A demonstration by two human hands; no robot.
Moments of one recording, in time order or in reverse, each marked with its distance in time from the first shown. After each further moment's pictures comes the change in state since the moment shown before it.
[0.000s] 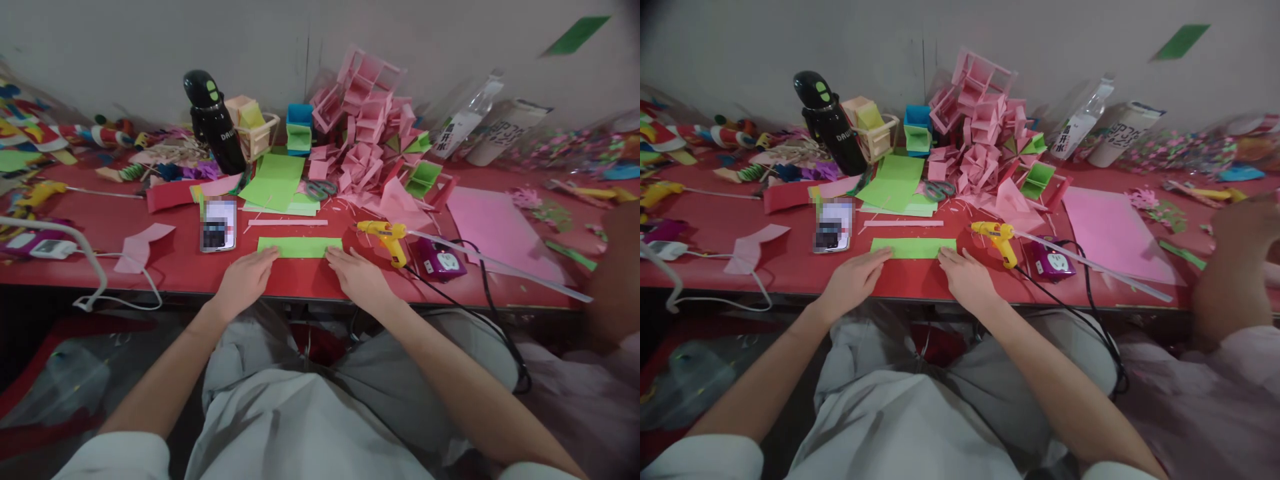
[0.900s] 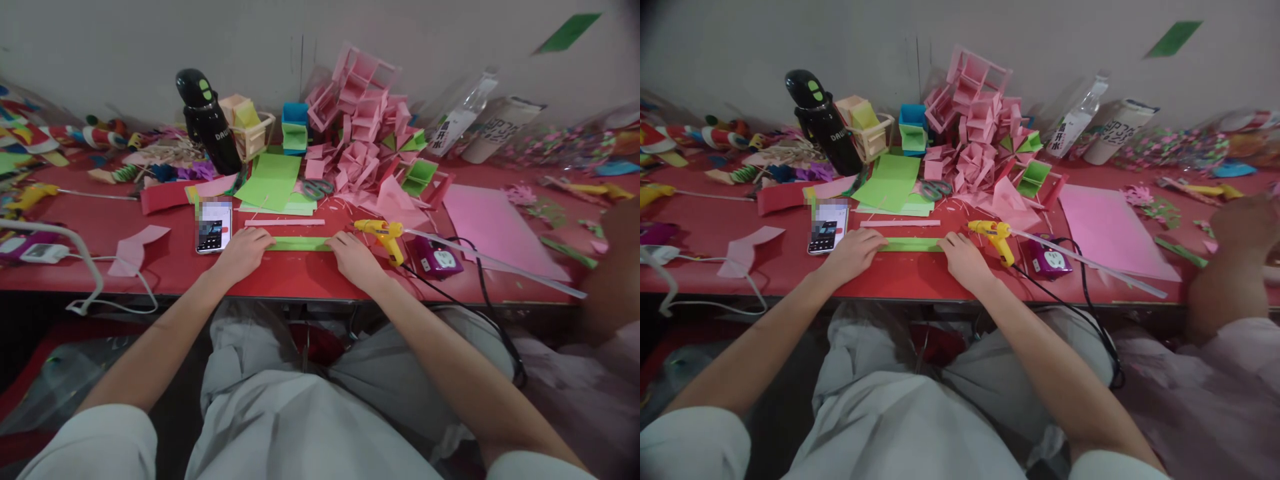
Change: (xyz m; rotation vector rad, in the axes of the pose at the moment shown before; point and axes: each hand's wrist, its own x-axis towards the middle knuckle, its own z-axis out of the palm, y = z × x) left_hand 0.053 -0.037 -0.009 0.143 -0.015 0.201; right_hand 0.032 0.026 0.004 -0.107 0.006 -0.074
